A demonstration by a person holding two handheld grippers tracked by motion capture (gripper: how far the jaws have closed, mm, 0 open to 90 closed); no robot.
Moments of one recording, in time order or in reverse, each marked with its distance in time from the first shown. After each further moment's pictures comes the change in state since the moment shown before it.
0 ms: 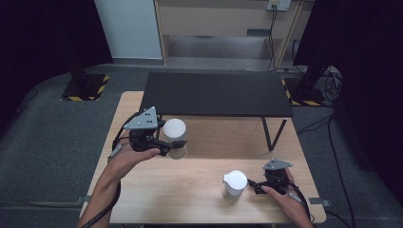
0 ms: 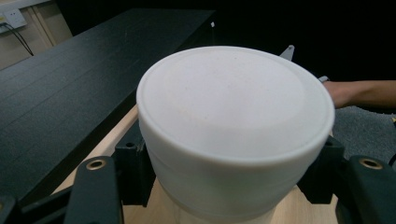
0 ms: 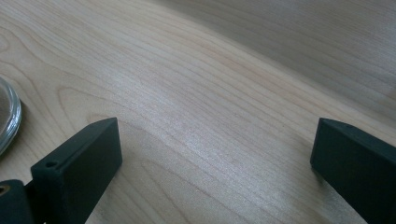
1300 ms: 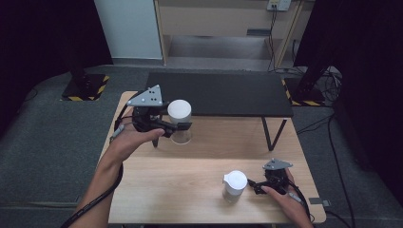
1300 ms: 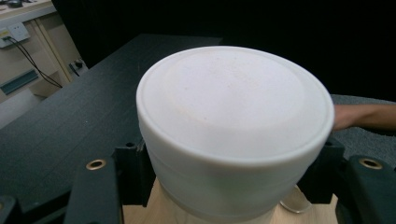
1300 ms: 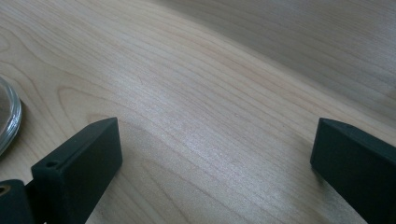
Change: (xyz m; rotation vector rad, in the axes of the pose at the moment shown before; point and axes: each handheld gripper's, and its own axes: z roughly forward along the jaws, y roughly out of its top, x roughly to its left) left arm 0.022 0.049 0.002 -0.006 -0.007 0.014; right arm 0.000 0.000 0.000 0.000 0.000 0.001
